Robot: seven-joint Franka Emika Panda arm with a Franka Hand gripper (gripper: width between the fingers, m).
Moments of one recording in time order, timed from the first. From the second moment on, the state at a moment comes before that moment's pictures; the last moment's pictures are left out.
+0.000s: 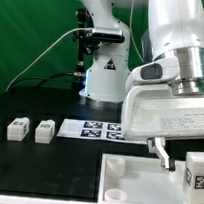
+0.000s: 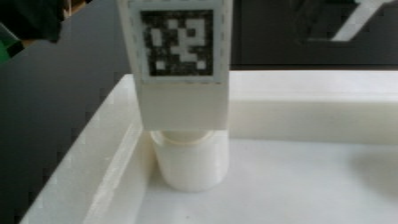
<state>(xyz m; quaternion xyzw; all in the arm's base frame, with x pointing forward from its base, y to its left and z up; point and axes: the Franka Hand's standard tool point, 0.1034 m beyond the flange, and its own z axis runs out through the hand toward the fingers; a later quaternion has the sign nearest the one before) 0.616 0.116 0.075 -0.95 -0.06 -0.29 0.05</state>
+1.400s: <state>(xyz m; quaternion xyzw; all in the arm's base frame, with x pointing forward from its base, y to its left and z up) 0.633 0.112 0.076 -0.99 -0.04 -0.07 0.09</state>
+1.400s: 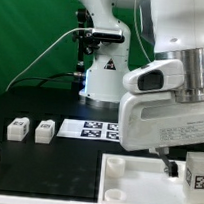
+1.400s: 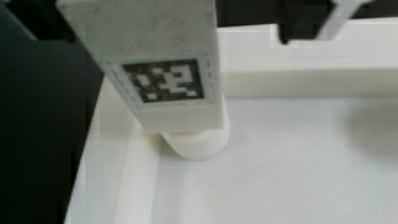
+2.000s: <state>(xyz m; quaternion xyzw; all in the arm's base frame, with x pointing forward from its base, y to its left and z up) 0.633 0.109 0.076 -0.99 0.09 -0.06 0.10</state>
